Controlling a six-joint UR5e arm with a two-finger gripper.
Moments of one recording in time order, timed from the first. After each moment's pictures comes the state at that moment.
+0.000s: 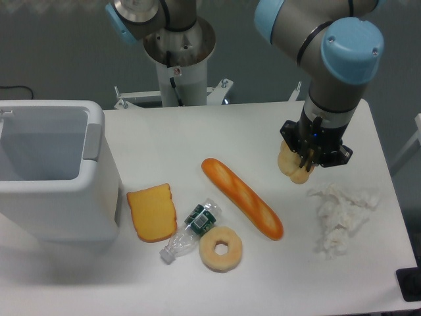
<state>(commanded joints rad) 2.64 -1.92 -1.23 -1.49 1.57 1.22</state>
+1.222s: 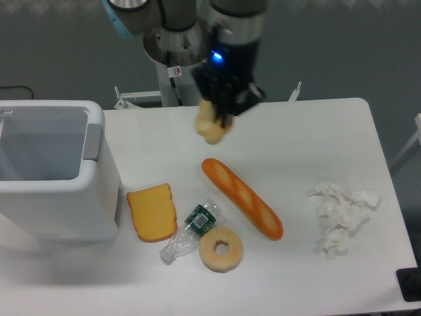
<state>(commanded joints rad) 2.39 -1.55 -1.42 -1.51 1.34 1.00</state>
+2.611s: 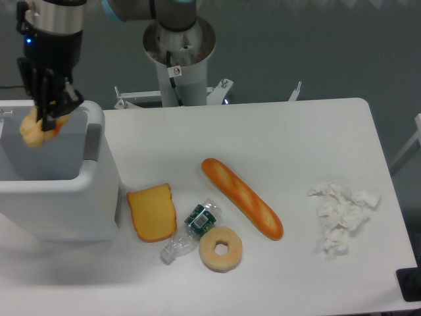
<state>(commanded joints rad) 2.07 -1.62 -1.46 -1.27 1.14 0.69</state>
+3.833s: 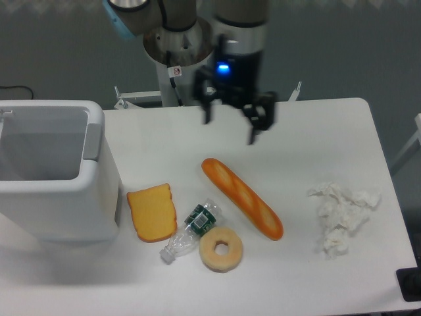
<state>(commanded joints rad) 2.71 -1.68 -1.53 -1.32 1.46 1.39</state>
